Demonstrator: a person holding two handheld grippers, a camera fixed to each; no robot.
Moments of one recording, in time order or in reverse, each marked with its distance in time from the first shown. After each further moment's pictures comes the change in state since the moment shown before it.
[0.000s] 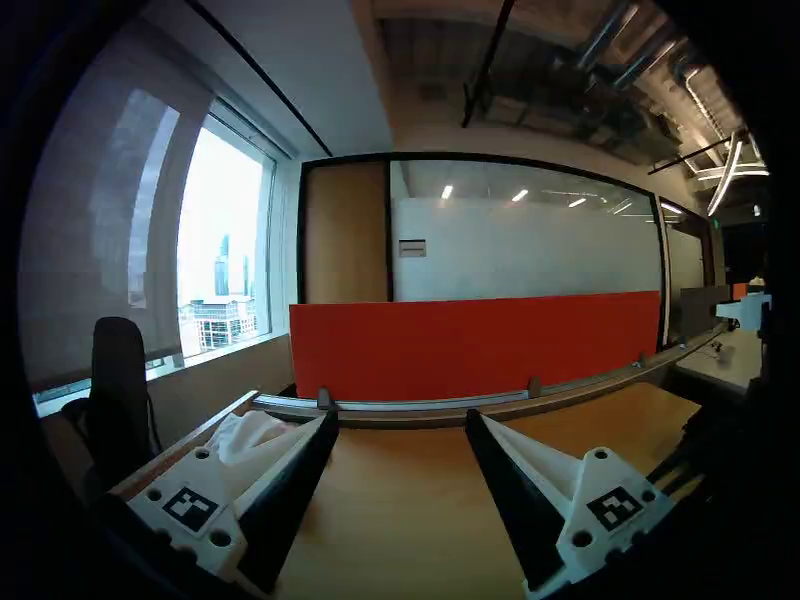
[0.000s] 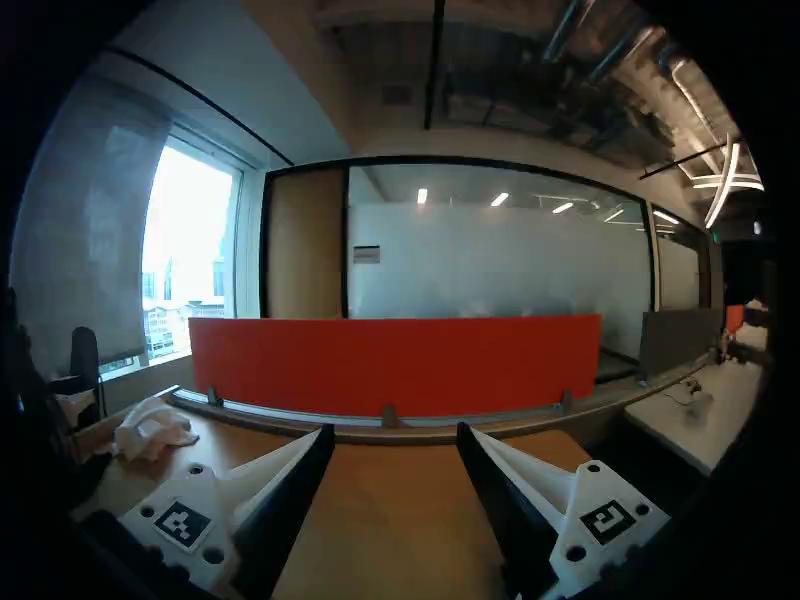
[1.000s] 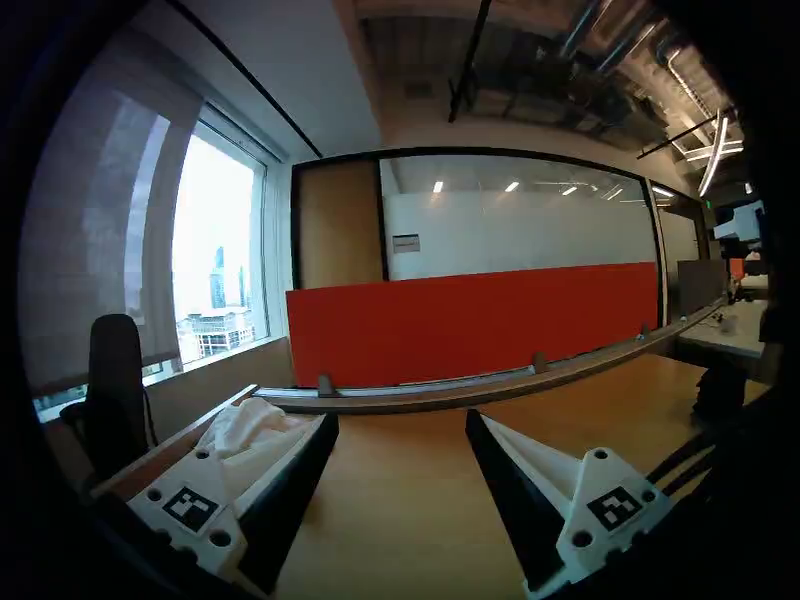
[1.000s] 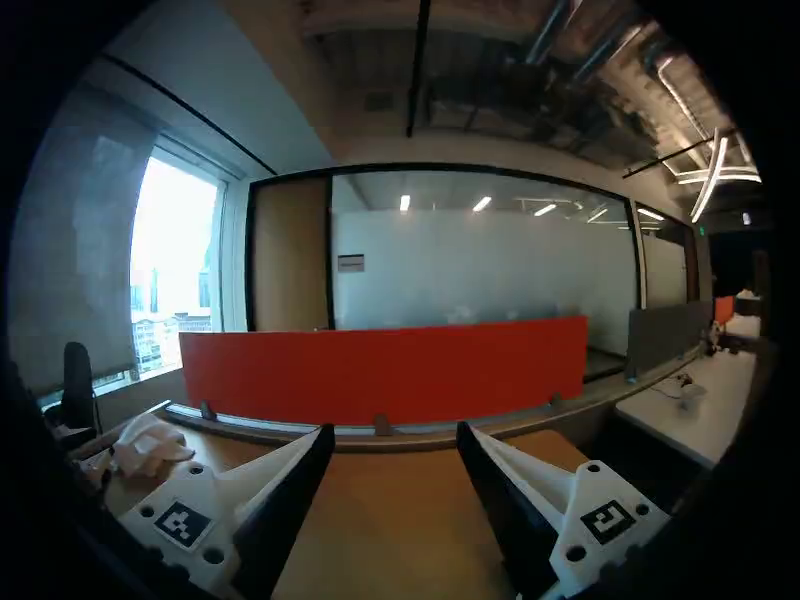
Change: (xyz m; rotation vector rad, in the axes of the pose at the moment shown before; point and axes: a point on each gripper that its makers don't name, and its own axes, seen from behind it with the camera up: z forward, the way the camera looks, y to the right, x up) left arm -0.073 -0.007 0.007 -0.019 0.014 0.055; right arm 0.005 -0.005 -0.008 -0.058 0.026 0.023
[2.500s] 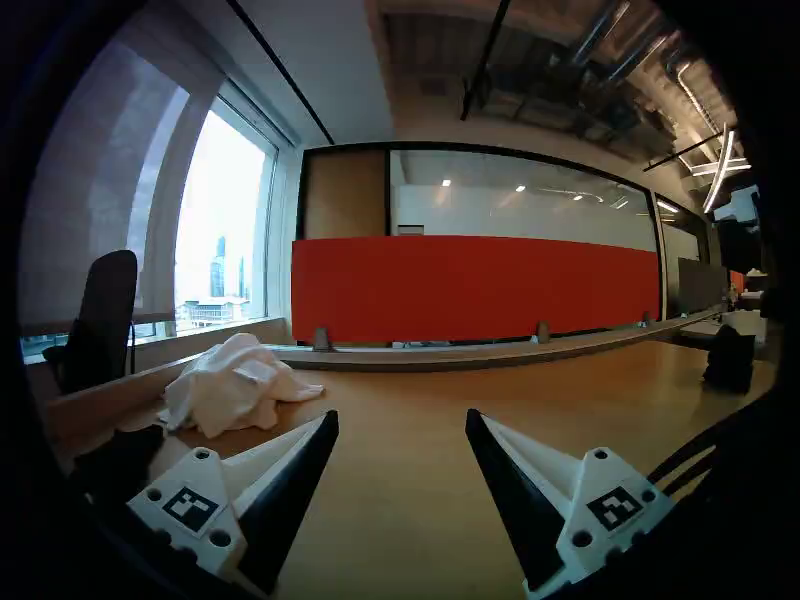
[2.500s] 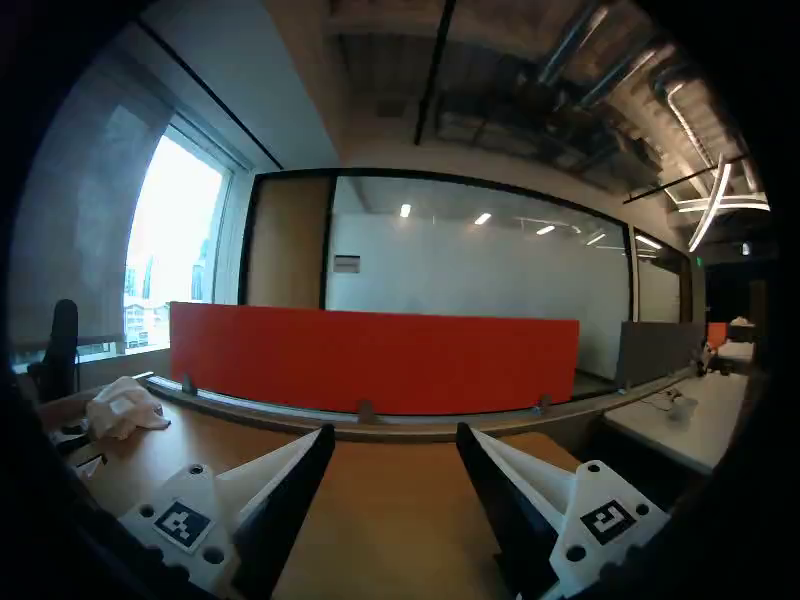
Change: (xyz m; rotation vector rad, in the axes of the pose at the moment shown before) left arm -0.131 -0.007 0.005 -0.001 0.006 -0.072; right arm -0.067 0.004 0.004 -0.034 0.043 -0.085
